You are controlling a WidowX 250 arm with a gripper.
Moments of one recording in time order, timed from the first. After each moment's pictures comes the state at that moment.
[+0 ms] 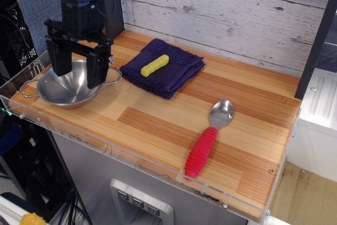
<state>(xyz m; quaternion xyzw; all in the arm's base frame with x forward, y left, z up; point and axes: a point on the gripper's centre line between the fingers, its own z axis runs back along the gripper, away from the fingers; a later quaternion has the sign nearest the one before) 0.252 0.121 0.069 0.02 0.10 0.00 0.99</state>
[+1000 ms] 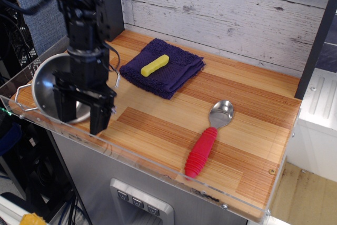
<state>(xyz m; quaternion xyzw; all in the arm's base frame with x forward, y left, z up) 0.224 0.106 0.007 0.01 0.16 -0.01 0.99</state>
